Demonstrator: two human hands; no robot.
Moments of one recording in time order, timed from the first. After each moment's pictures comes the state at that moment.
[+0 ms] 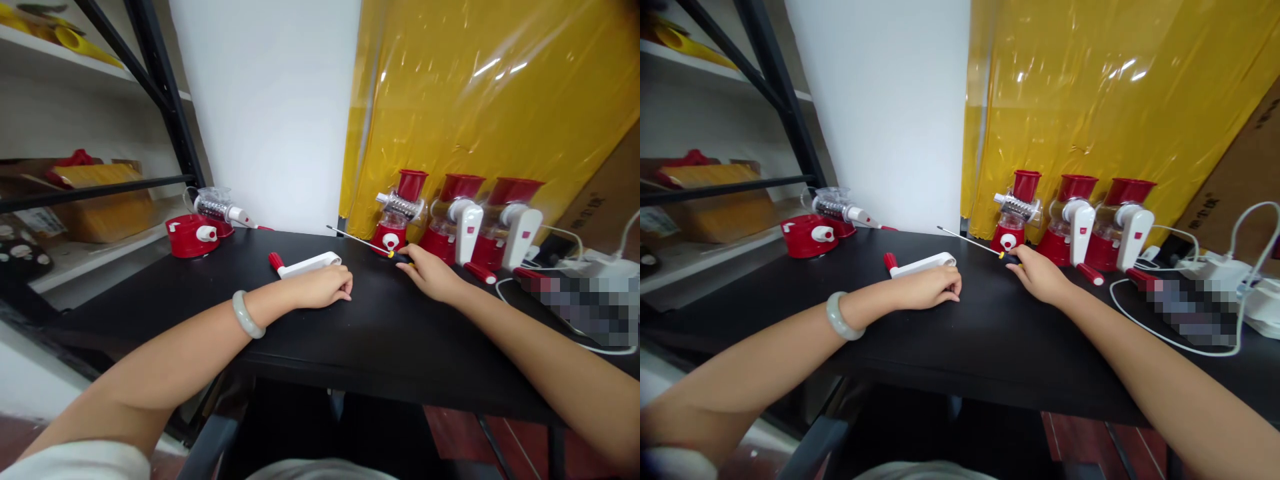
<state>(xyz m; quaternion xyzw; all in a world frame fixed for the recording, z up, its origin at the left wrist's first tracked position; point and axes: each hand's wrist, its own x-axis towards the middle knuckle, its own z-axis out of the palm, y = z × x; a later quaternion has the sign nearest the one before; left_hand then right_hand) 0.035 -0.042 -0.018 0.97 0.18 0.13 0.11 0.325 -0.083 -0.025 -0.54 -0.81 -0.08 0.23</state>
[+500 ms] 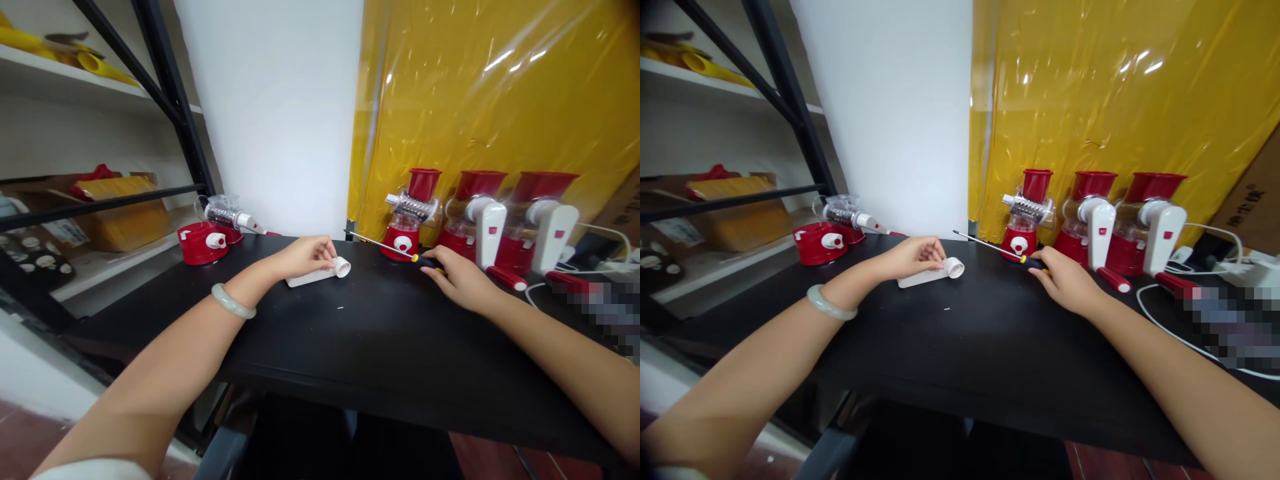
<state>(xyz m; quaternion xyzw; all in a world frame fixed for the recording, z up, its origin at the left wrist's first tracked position) -0.006 0.002 0.009 0.89 0.26 0.24 0.30 0.346 -0.083 -0.033 -0.51 -0.80 -0.12 0.28</state>
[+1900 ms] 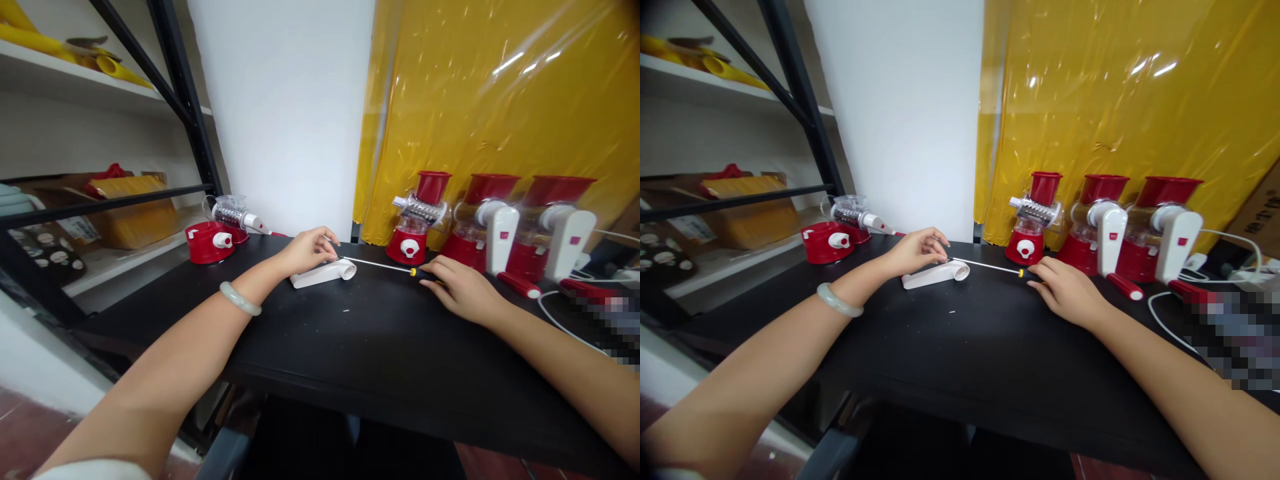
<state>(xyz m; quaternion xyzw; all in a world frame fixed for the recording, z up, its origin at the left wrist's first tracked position) -0.010 0.016 0.004 0.84 0.27 0.34 0.32 0.335 -0.086 -0.039 -0.47 -0.83 -0.20 0.22</state>
